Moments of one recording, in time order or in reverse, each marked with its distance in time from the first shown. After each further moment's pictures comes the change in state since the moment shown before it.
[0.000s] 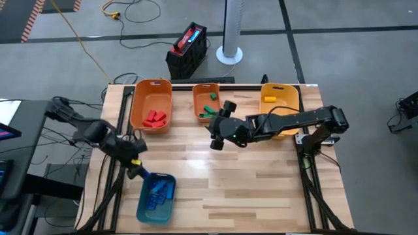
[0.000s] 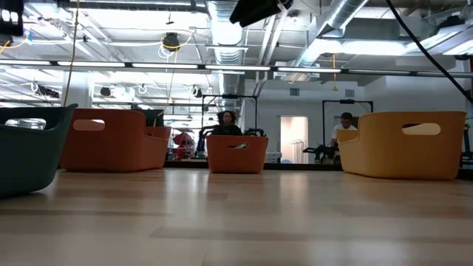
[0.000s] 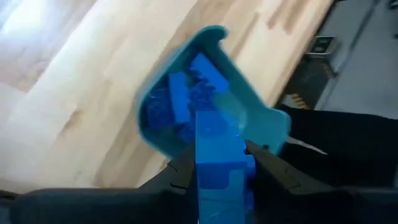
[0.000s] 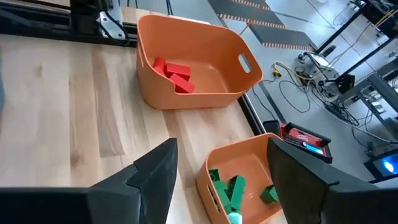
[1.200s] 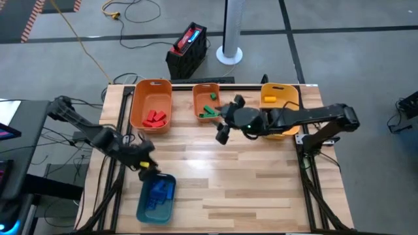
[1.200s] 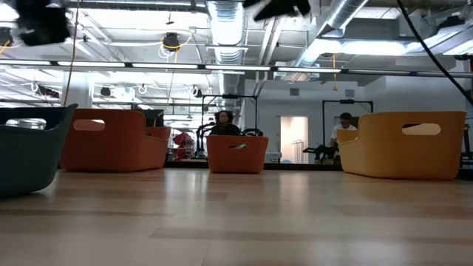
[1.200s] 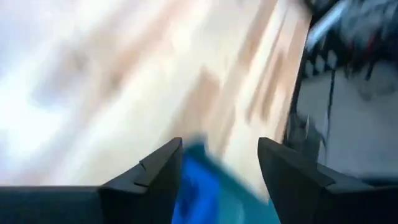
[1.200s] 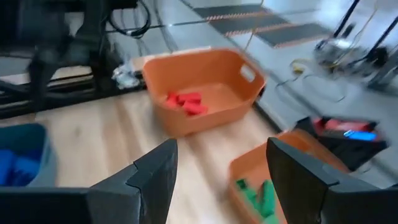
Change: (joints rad) left arm -0.018 -0.024 -0.129 0.303 -0.329 0.135; right arm -0.024 -0.163 -0.150 0.126 -0.090 0.228
